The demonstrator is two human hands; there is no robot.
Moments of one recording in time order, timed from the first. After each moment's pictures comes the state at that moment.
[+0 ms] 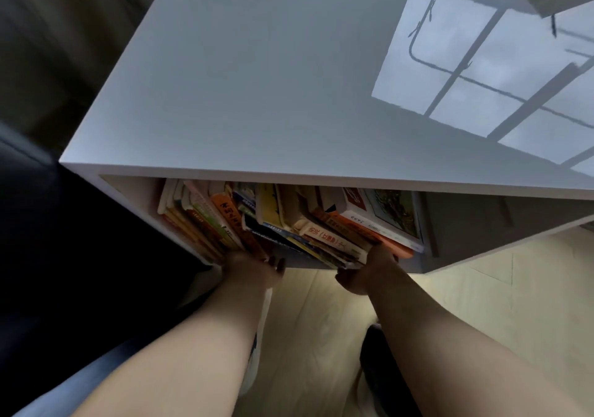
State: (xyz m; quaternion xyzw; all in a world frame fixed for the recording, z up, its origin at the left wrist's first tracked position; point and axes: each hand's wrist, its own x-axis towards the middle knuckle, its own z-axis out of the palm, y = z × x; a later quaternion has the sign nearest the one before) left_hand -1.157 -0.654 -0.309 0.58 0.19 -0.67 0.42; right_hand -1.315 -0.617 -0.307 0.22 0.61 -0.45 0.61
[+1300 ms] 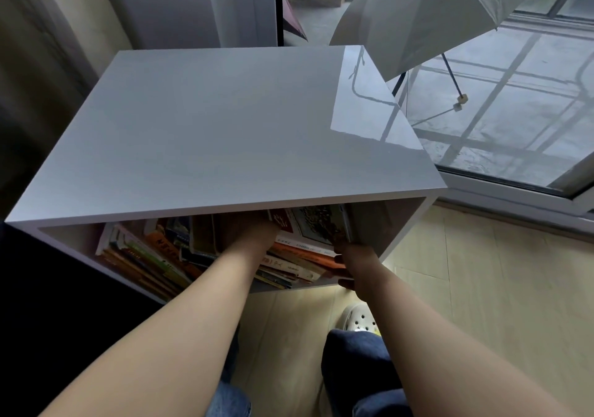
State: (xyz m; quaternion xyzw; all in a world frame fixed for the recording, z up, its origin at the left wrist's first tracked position) left_hand -1.263 -0.654 -0.206 0.70 -0.51 -0.49 0.07; right_hand -1.384 -0.566 -0.216 -0.08 0.74 -0.39 0.54
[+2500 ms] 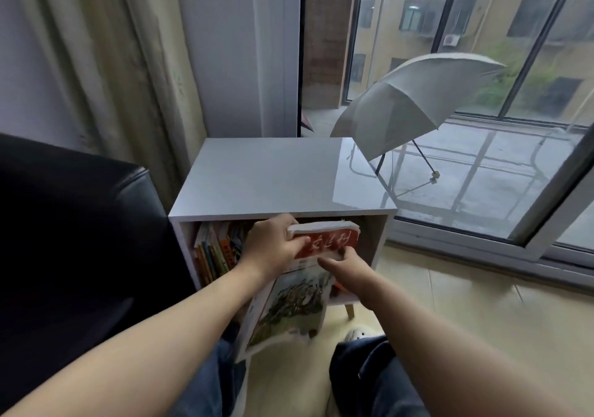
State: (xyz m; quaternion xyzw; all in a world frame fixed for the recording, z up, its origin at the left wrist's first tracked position) left_hand -1.167 -0.507 -0.067 0.45 -0.81 -0.23 0.30; right_hand -1.315 -0.462 -0.115 -0.38 0.71 -0.37 0.46
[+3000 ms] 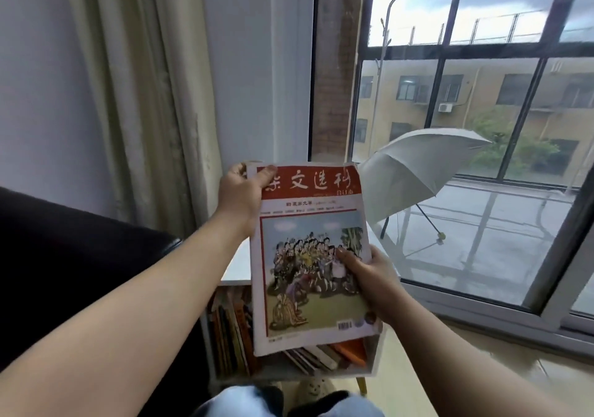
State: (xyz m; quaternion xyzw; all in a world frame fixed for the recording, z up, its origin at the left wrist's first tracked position) left_hand -1.141 -0.543 0.097 0.33 -0.47 -0.56 0.59; right_hand -1.314 -0.455 -0.007 -0.41 0.60 -0.57 0.38
